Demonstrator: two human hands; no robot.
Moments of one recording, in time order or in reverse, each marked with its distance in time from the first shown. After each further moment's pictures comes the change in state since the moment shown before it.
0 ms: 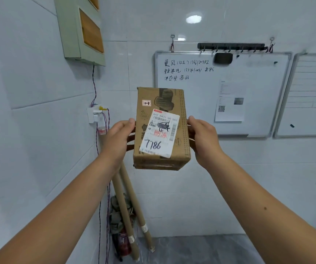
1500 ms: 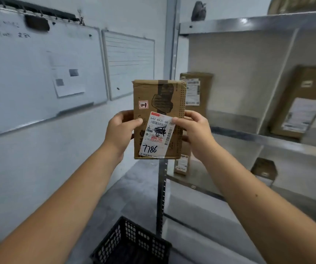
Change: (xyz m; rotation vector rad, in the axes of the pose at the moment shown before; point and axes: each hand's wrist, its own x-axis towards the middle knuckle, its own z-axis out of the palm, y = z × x) left_hand -0.163 0.011 0.149 -0.273 -0.996 -0.112; right_hand -0.296 -0.046 -0.125 -0.307 0.884 -0.107
